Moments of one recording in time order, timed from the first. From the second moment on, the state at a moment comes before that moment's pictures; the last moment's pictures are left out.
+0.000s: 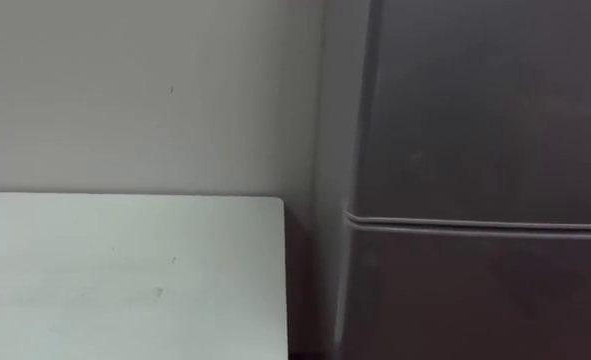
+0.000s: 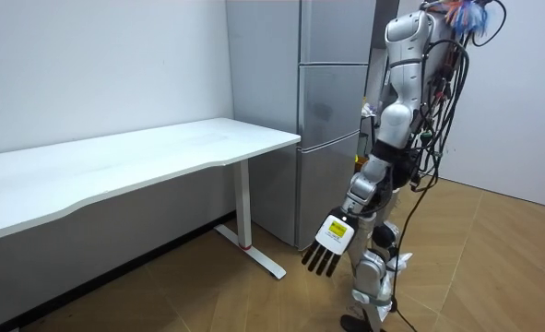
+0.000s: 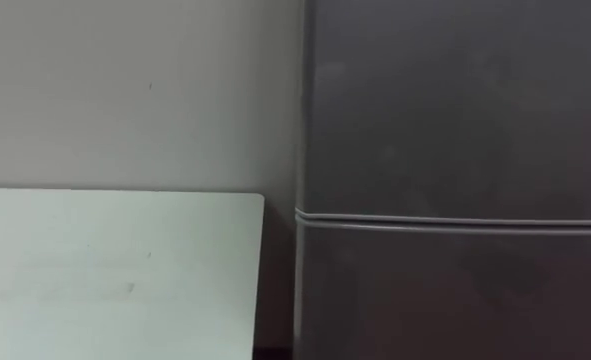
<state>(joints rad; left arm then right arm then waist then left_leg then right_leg) 0.30 0.19 0.15 1.08 -0.11 -0.04 0.19 0.12 -0.30 -0.29 0.68 0.47 -0.17 -0.73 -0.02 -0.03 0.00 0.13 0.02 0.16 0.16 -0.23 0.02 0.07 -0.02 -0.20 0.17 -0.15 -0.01</state>
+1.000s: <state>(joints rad) 0.26 0.15 0.09 1.12 -0.13 -0.07 0.19 0.12 -0.19 0.06 1.18 0.20 -0.11 -0.23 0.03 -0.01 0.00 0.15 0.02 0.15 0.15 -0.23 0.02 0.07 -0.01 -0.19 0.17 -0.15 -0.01</state>
